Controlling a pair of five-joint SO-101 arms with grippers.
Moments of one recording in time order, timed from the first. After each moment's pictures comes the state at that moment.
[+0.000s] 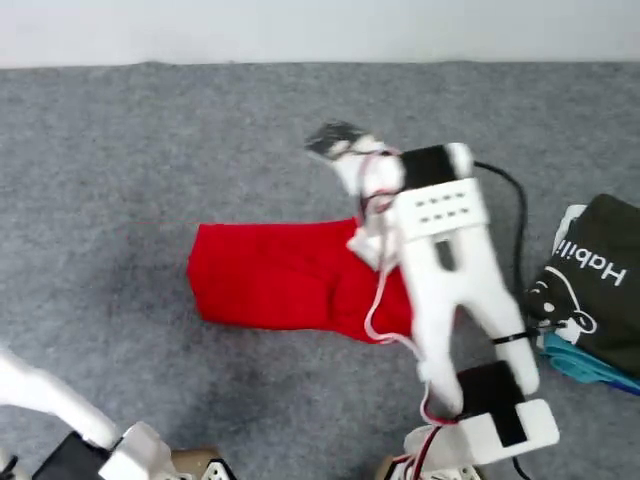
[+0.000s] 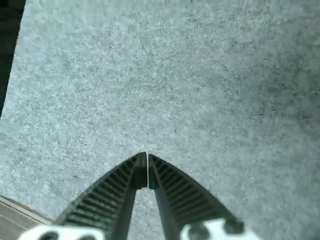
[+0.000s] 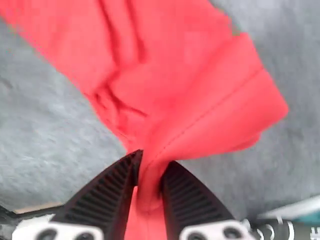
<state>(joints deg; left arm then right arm) -56.1 -18.4 -4.5 99.3 -29.8 -22.5 -1.0 -6.9 98.2 29.3</state>
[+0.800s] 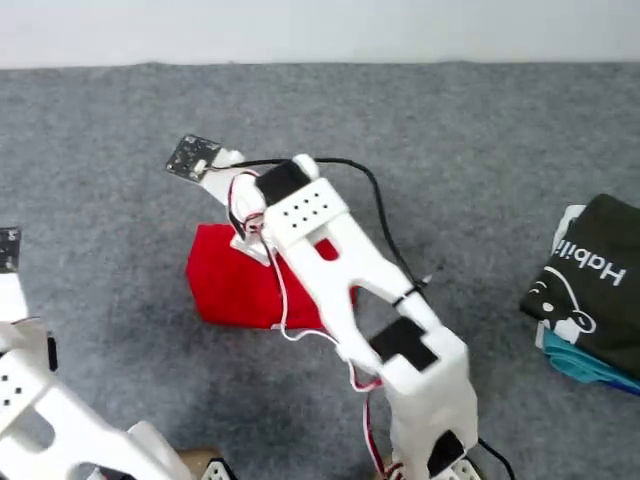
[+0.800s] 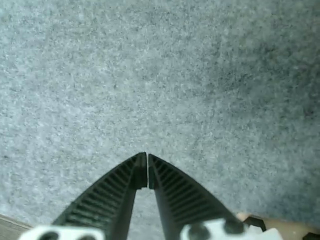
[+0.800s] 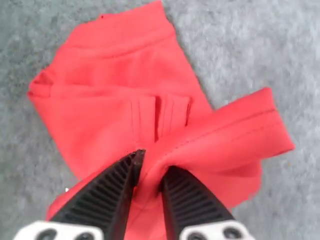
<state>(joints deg) -54.6 -44.6 39.1 90.4 -31.7 -40.0 25.8 -27.6 81.5 26.2</state>
